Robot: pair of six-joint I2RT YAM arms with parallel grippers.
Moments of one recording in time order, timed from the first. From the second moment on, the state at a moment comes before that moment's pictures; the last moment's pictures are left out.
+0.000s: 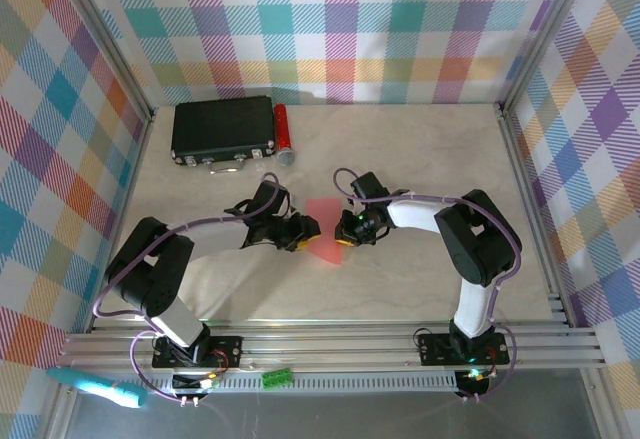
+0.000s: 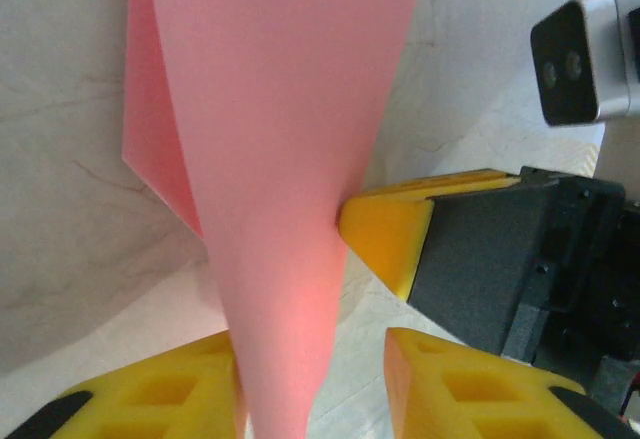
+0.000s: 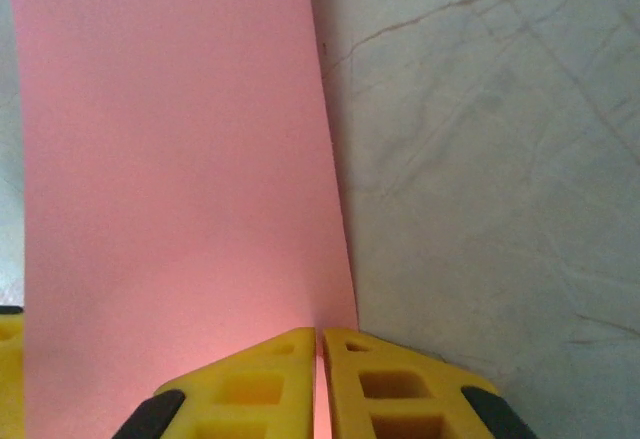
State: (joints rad) left arm -0.53 1.62 0.79 -0.08 0.53 -0.96; right arm 0.59 1.85 1.01 -0.32 -0.47 0.75
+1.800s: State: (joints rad) left arm -0.47 1.68 0.86 -0.09 0.53 -1.18; right arm 0.71 1.45 0.68 0.05 -0.34 0.11
